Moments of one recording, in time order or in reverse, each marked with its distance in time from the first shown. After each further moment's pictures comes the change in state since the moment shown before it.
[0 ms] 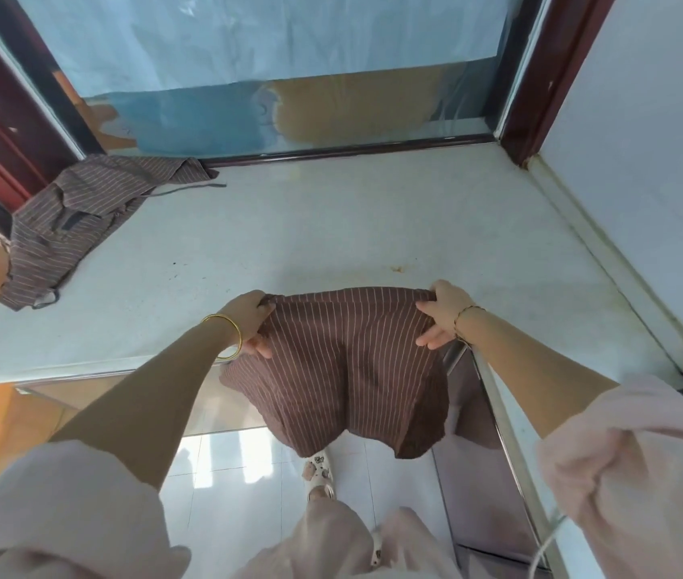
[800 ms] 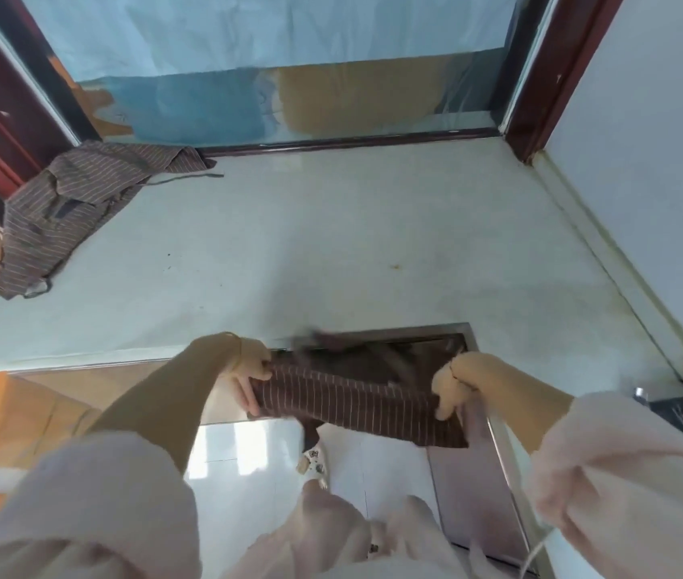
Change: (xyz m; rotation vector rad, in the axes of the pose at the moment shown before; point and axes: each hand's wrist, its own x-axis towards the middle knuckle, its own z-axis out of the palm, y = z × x) left_hand -0.018 0.003 0.034 0.431 -0.600 -0.274; right_hand 0.015 0.058 0.035 -1.143 -0.504 0.034
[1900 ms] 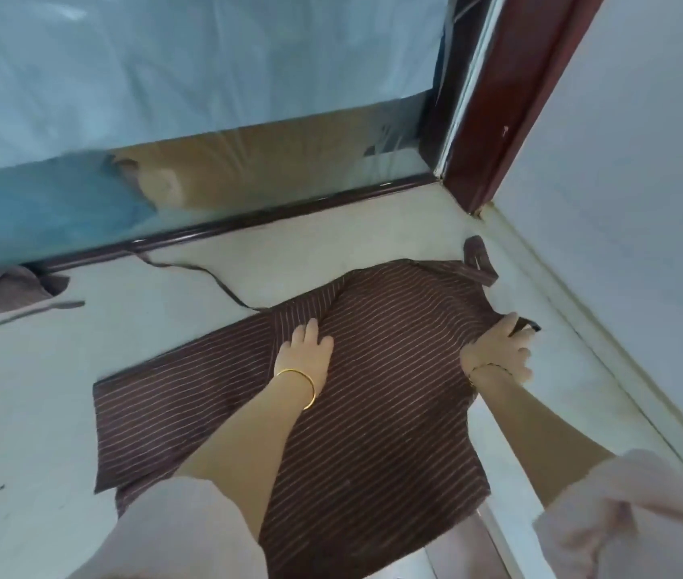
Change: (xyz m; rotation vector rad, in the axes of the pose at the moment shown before) left_hand 0.182 0.206 -0.215 0.517 0.704 0.464; right_hand 0.088 0.156 -0.181 1.166 0.722 0.853
